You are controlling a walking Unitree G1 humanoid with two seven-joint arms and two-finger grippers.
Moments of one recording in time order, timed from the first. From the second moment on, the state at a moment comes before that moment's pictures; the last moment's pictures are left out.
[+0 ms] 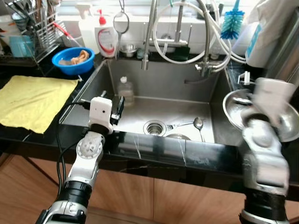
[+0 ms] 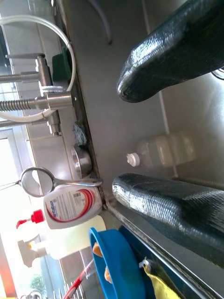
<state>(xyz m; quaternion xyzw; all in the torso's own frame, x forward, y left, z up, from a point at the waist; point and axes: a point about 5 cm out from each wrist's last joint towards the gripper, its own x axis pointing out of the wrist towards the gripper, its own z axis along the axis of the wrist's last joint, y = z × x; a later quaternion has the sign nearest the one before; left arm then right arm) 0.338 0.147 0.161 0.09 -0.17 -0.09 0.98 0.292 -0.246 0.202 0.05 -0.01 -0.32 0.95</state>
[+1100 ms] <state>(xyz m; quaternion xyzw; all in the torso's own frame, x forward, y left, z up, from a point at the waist) 0.341 0.144 0.163 0.09 -0.17 -0.10 0.98 0.260 -0.288 0.205 0.04 -0.02 -0.29 0.95</state>
